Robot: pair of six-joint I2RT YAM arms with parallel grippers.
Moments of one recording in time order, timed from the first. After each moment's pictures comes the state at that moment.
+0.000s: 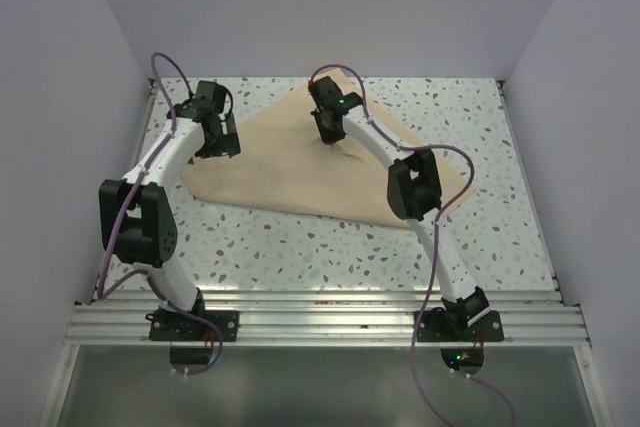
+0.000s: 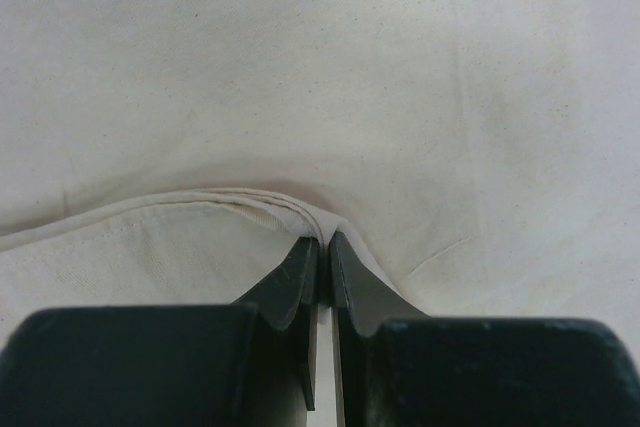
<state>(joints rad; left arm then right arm) -0.14 1.73 1.46 -0.83 -0.33 -0.36 0.56 2.57 2.43 -0.88 0.22 0.16</state>
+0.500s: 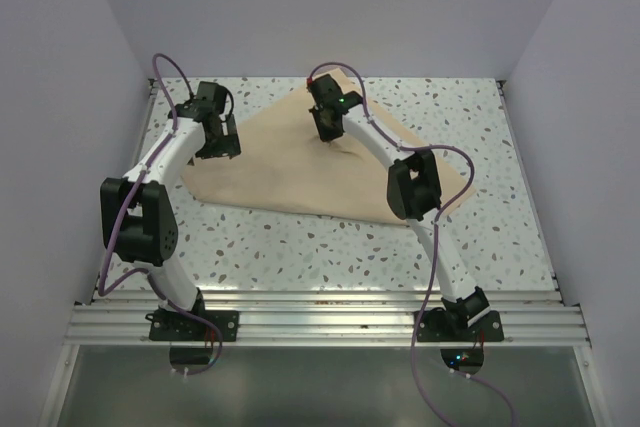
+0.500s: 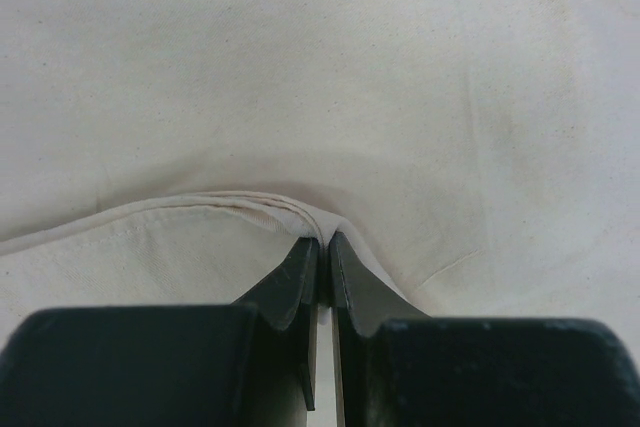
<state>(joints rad) -0.14 1.75 1.46 -0.84 -0.34 -0.36 0.56 2.58 2.45 -0.86 0.19 0.16</state>
